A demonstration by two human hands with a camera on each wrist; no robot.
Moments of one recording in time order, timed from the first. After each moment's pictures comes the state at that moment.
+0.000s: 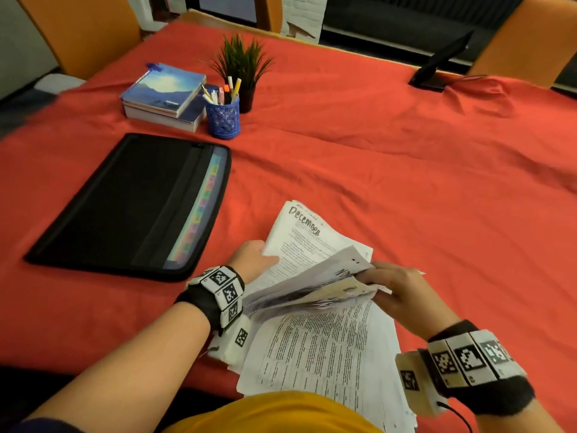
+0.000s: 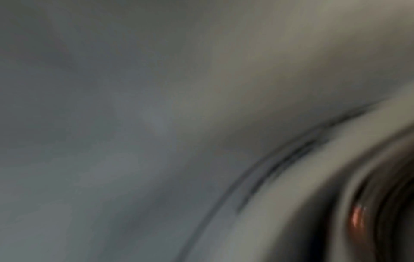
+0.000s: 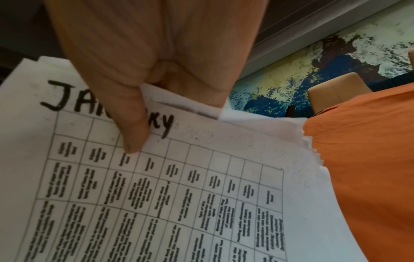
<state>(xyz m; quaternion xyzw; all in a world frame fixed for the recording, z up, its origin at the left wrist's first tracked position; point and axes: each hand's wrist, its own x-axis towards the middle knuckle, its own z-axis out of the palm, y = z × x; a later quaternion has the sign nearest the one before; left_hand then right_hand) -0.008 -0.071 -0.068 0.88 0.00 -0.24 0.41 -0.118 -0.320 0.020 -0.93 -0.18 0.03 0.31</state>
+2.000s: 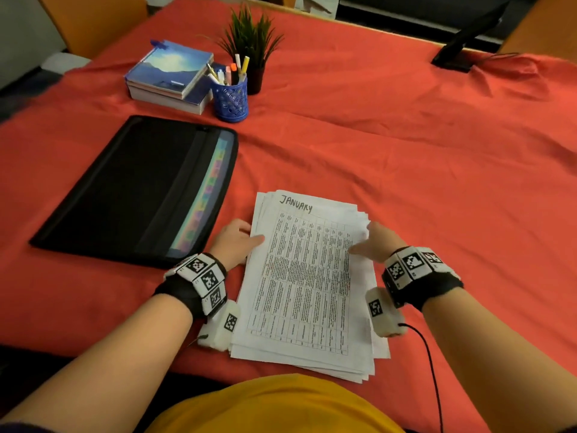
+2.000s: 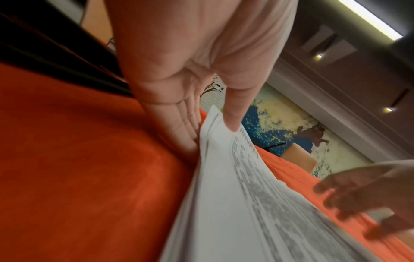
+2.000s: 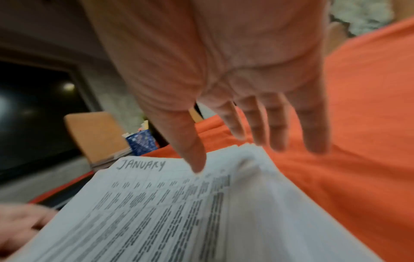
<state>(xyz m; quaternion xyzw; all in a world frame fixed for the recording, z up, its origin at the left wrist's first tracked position) -0.010 -0.045 -0.051 0.81 0.15 -0.22 0.53 -0.013 -0.305 -0.024 -0.94 0.18 0.24 0.16</state>
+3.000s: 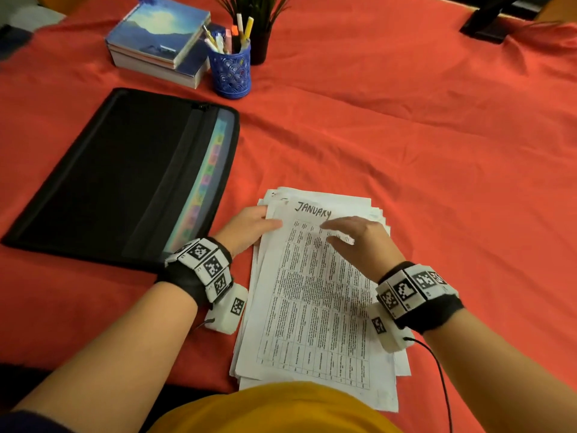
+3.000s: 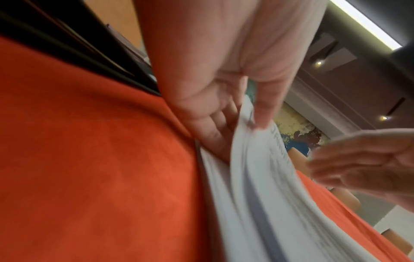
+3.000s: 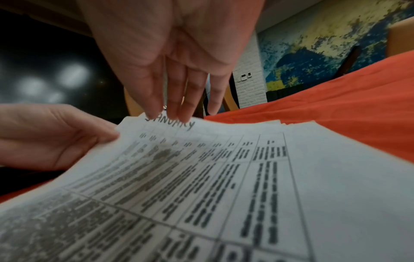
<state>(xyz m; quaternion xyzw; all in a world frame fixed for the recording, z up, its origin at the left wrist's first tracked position) 0.031 -0.054 -0.064 0.72 0.04 -0.29 0.63 -0.012 -0.274 -0.043 -0.95 -0.18 -0.03 0.26</state>
